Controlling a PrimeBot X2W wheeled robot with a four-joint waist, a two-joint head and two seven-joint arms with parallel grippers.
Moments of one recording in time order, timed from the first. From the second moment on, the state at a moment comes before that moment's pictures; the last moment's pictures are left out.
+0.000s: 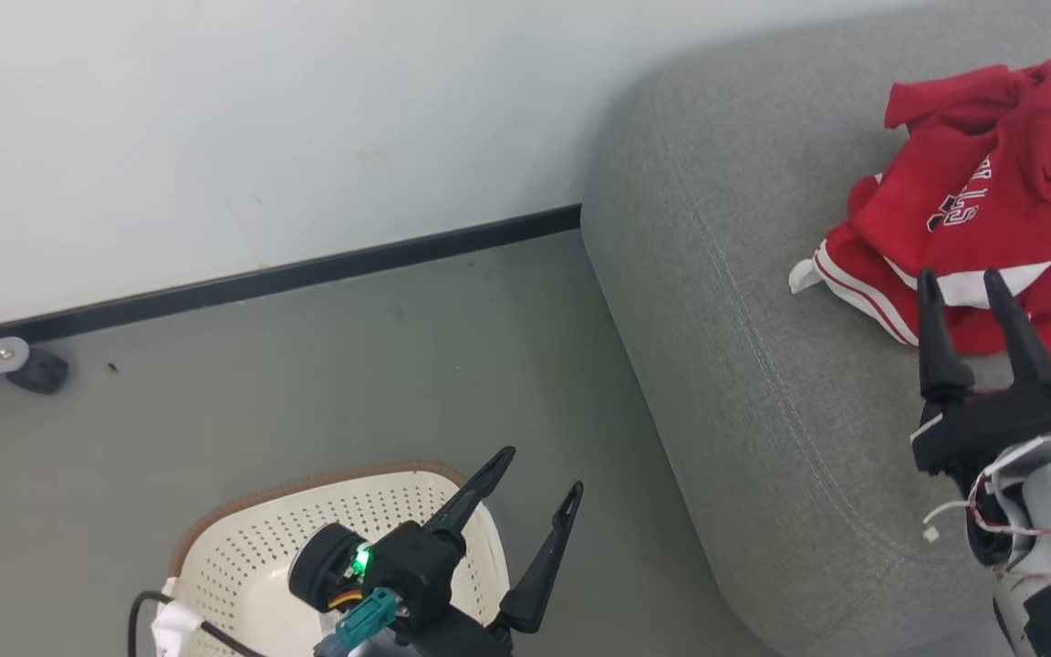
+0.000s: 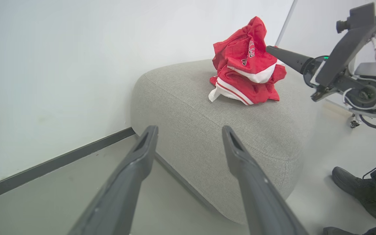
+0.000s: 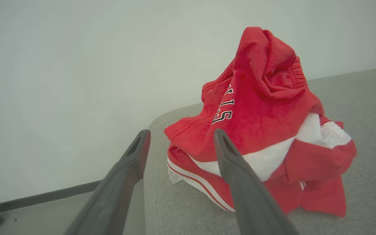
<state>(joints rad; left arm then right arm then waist) -0.31 0.15 -0.65 0.13 -0.42 -0.02 -0.10 -0.65 -0.27 0.18 0.70 0.44 0.10 -0.26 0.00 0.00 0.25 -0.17</state>
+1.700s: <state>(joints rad) -0.01 0.17 -0.32 0.20 -0.49 0.12 -0.20 -0.12 -0.21 0.24 0.29 0.36 0.04 -0.26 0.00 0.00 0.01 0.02</state>
